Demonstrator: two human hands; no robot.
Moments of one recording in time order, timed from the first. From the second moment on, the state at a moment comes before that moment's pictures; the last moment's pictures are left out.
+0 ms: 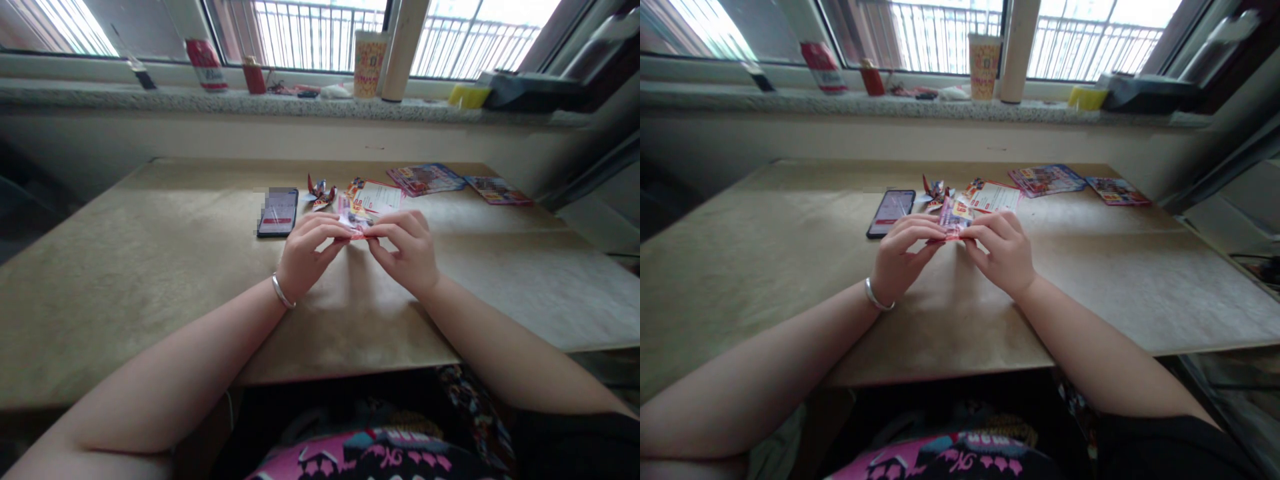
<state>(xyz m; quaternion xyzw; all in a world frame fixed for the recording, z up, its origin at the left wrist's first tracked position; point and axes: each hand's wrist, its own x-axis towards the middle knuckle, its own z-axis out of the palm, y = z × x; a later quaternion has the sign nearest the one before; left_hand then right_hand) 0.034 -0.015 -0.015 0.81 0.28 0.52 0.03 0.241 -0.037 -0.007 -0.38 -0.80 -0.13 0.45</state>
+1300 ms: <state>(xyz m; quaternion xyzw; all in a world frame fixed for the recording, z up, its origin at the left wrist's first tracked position) 0.027 -0.004 -0.025 0.81 0.25 0.52 0.09 0.247 -0.022 -0.010 -0.30 -0.82 -0.04 0.48</state>
